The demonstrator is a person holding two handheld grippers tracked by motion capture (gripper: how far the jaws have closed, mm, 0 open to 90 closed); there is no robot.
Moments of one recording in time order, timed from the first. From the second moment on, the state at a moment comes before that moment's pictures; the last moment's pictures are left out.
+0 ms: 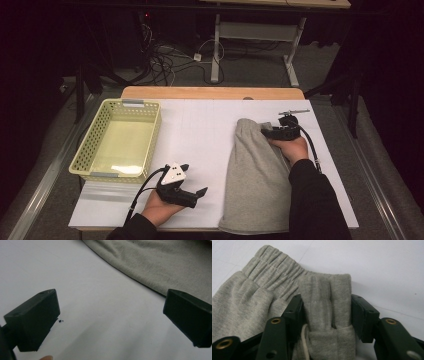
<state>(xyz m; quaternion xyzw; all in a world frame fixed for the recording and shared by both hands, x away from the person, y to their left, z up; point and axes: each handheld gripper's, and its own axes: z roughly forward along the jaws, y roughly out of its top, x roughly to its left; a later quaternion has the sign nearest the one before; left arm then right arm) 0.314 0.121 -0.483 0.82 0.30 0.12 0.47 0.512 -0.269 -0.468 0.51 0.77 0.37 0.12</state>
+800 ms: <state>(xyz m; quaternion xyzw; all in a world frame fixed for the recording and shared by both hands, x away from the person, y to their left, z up) 0.312 0.122 -0.483 0.82 0.30 0.13 0.48 0.506 -0.262 -0.464 0.49 0.77 0.37 0.17</state>
